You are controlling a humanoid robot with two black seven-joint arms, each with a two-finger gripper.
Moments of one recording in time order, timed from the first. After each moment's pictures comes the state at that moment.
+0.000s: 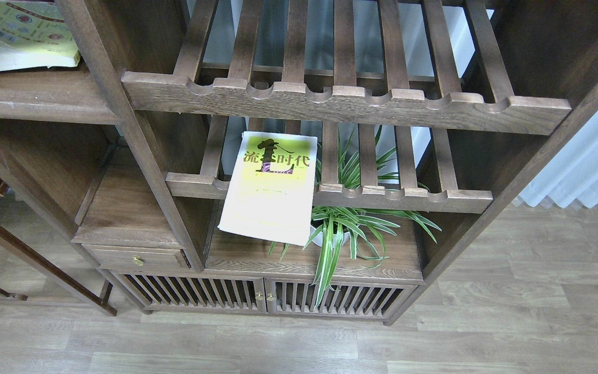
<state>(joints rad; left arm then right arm) -0.88 0.78 -1.37 -1.04 0.26 -0.49 0.17 -0.27 -0.03 0.62 0.83 0.18 0.58 -0.06</state>
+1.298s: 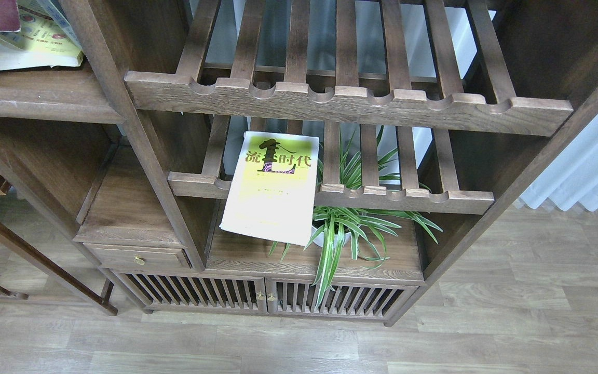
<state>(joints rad) -0.77 0.86 -1.48 -1.05 0.30 -0.49 0.25 -0.28 -0.03 0.62 0.82 0.18 0.58 -0.06</state>
